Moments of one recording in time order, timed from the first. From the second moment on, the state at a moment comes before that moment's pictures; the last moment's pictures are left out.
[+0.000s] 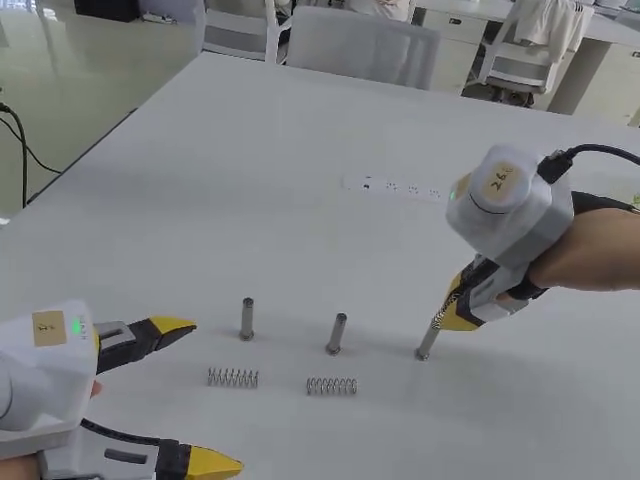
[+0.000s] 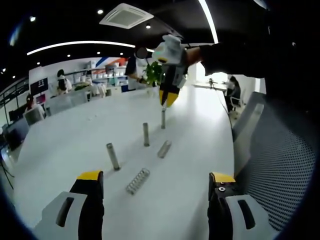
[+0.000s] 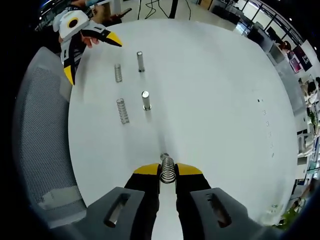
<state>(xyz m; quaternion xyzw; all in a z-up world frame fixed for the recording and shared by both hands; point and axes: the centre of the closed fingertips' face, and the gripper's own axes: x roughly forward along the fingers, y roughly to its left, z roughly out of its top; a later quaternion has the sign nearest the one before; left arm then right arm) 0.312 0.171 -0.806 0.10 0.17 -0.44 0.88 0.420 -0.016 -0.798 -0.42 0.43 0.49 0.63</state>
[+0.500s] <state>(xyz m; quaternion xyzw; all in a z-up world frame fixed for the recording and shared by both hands) 0.313 0.171 -0.808 0.10 0.17 -0.44 0.88 0.422 -0.015 -0.815 -0.43 0.44 0.49 0.62</state>
